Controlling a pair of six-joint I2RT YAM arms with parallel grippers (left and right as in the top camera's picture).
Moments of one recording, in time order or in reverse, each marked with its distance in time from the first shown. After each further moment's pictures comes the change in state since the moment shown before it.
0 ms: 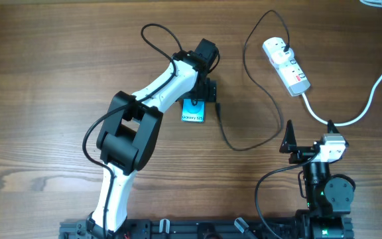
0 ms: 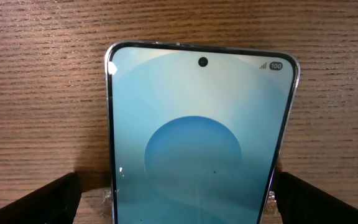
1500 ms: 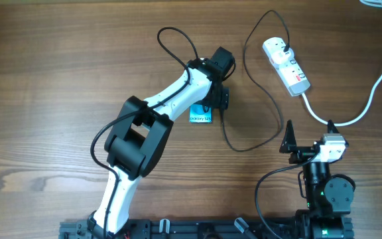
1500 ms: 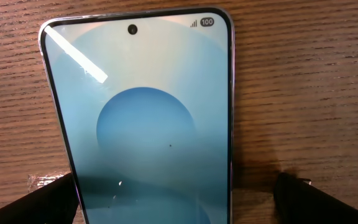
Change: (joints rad) left arm -0.092 0.000 -0.008 0.032 -0.024 -0.017; right arm 0.000 0.000 0.000 0.000 0.000 0.000
